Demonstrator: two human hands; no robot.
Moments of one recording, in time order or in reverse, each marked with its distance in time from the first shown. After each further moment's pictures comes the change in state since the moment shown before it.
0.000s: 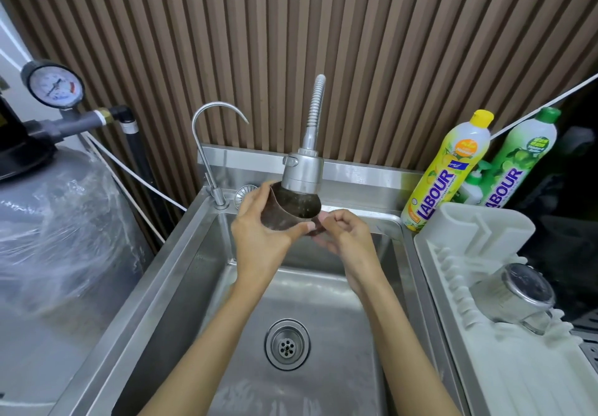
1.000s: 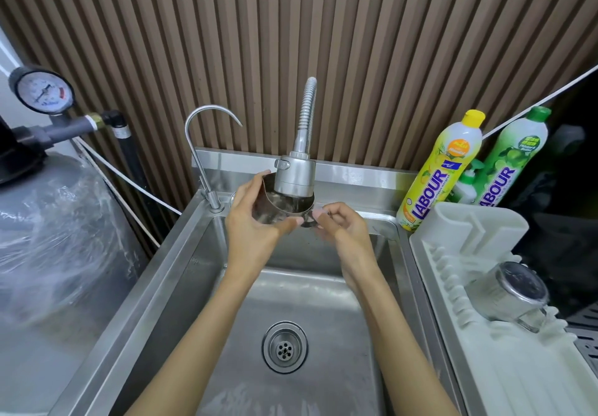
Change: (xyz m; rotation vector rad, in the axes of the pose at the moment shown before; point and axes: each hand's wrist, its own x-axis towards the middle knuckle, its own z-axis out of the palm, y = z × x) left_hand 0.015 0.000 -0.002 -0.154 -0.095 -0.059; right_hand 0.003 -0.008 -0.001 -0.064 -0.006 -0.097
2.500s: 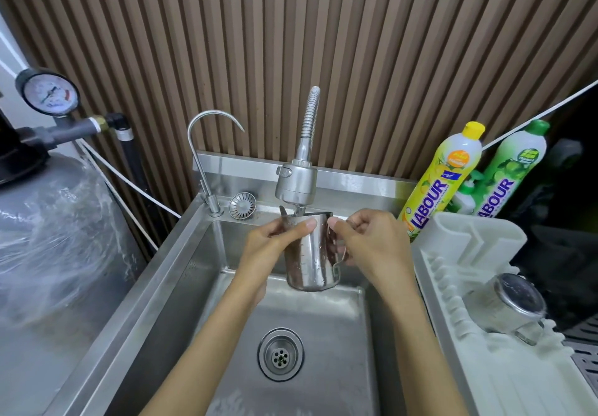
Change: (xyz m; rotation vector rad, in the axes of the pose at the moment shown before) left_hand -0.012 0.002 0.008 -0.295 -0.248 -0.458; right_hand -0.022 -0.051 -0.015 -0.734 0.190 -0.061
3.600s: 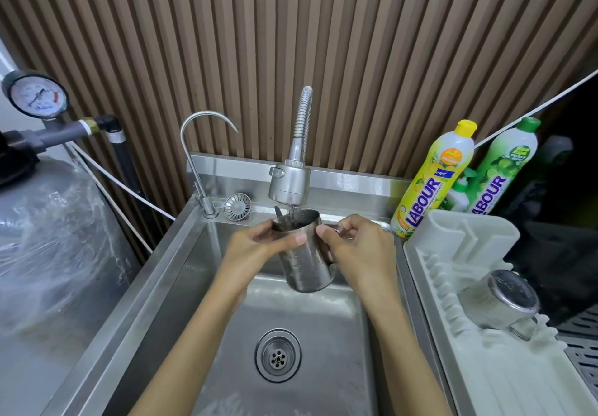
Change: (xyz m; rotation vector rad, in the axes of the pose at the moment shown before) left_hand -0.001 -0.001 -0.016 0.082 -0.080 0.046; right_hand -0.008 0.004 0.011 -0.031 0.043 0.008
